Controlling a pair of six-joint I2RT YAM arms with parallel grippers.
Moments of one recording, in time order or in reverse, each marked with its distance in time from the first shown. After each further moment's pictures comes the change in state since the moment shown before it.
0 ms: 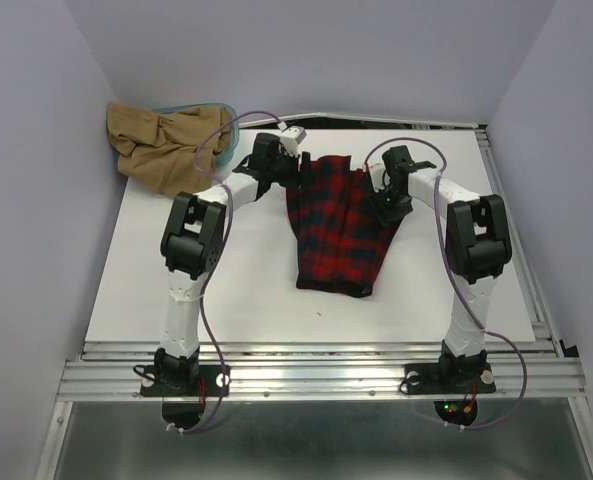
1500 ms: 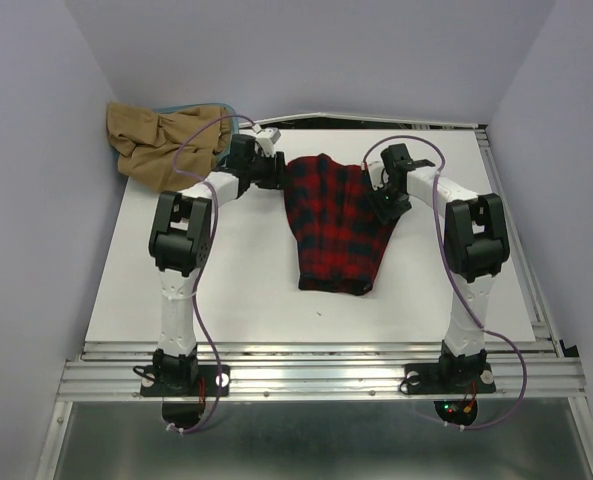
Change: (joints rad) left arm 0.115 -0.011 -0.041 -0.023 0.051 -0.030; right arm 0.000 0.018 0.032 -0.002 0.019 -0.007
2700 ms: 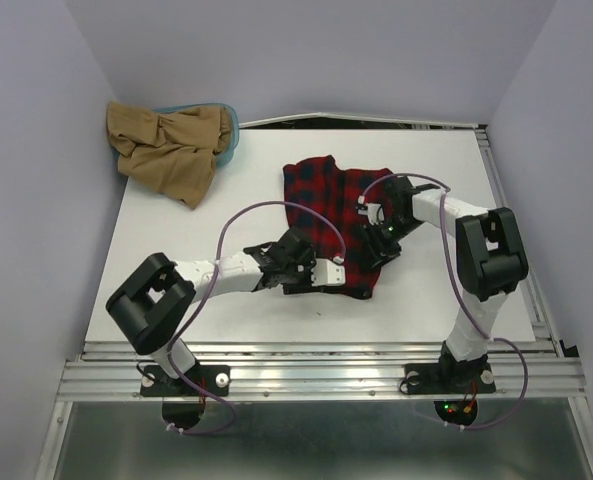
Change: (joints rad) left arm -0.579 -0.633 -0.763 -0.204 -0.333 0.941; right arm 0.024 -0.205 -0.322 -0.159 -0.616 0.097
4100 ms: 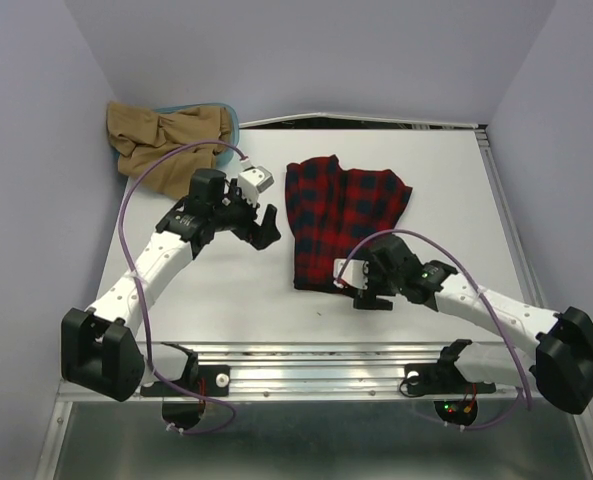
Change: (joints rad) left arm 0.494 -0.313 0.167 -0.203 0.360 -0.586; right arm 0.463 -0.732 -0.607 0.443 0.602 -0.621
